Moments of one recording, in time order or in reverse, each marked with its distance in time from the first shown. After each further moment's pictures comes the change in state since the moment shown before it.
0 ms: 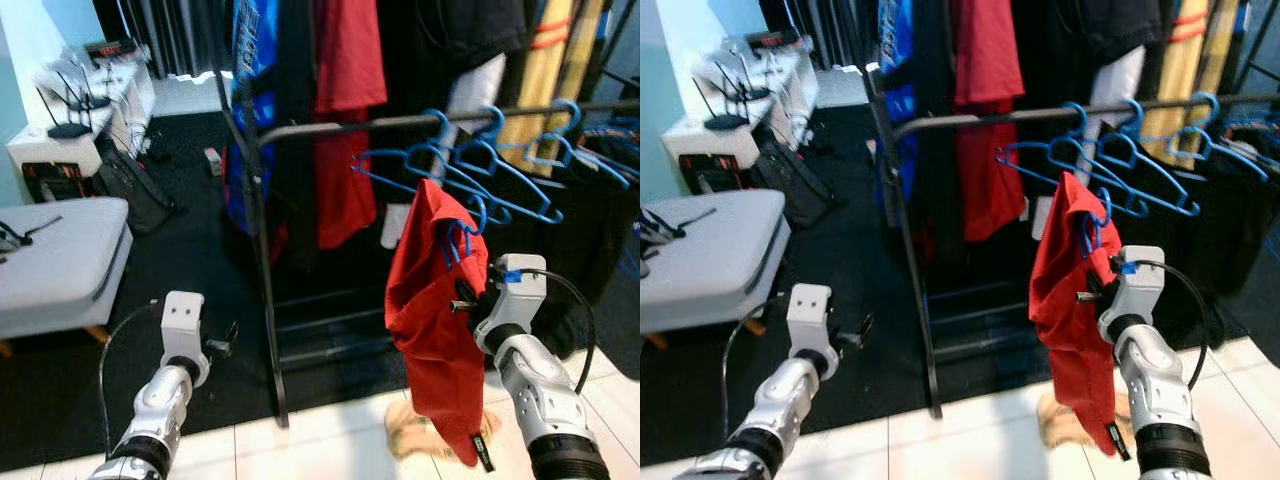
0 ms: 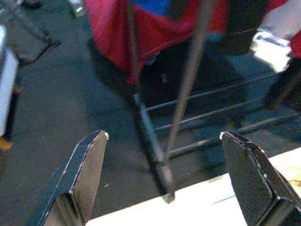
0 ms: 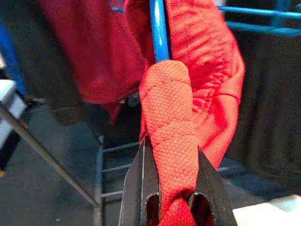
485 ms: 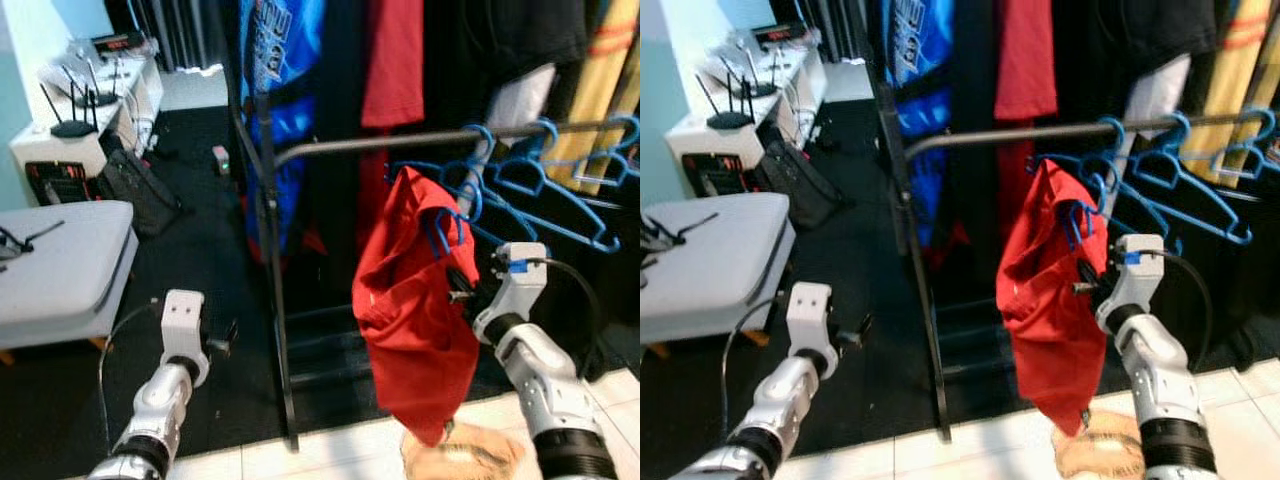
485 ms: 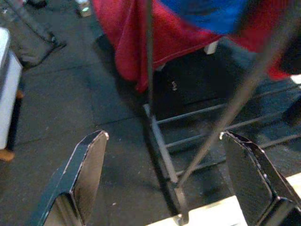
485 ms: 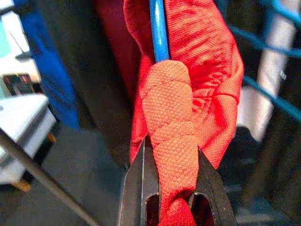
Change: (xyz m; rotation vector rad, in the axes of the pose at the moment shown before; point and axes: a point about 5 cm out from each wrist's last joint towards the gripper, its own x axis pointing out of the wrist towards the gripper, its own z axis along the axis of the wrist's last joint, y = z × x) left arm 0.001 -0.001 0.000 -0.006 0.000 0.008; right arm 0.001 0.008 0.033 0.011 -0.083 0.107
